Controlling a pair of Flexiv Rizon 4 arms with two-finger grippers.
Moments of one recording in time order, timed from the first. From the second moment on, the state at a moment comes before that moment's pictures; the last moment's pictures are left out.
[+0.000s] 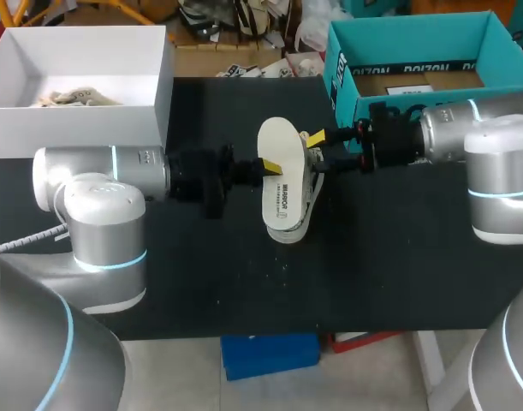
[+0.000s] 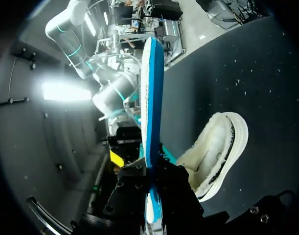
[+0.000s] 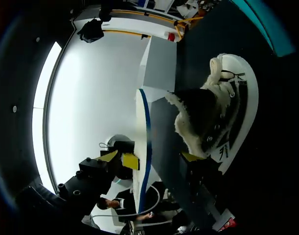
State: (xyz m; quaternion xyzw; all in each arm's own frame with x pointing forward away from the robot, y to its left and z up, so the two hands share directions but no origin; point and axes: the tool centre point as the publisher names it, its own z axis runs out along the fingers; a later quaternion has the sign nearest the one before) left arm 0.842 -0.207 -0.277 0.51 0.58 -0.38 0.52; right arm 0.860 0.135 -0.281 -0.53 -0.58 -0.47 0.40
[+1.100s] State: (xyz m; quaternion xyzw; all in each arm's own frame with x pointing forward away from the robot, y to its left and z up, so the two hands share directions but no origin) left arm 0.789 -0.177 -0.295 0.55 0.66 -0.28 0.43; right arm 0.805 0.065 -0.271 -0.66 -0.58 -0.41 0.26
